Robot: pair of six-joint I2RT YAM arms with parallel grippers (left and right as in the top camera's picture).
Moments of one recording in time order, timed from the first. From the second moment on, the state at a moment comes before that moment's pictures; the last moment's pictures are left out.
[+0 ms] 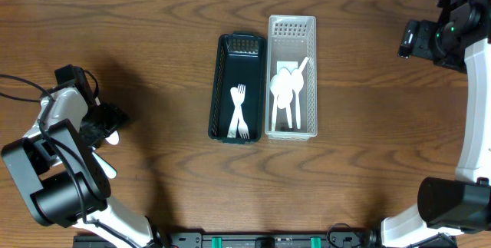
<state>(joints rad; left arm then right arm) 0.44 1.87 1.11 -0.78 -0.07 -0.38 -0.13 1.75 1.99 -1.45 0.10 0.19</state>
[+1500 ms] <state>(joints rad) 0.44 1.88 1.13 -0.79 -0.01 -0.42 -0.13 1.75 1.99 -1.45 0.10 0.19</state>
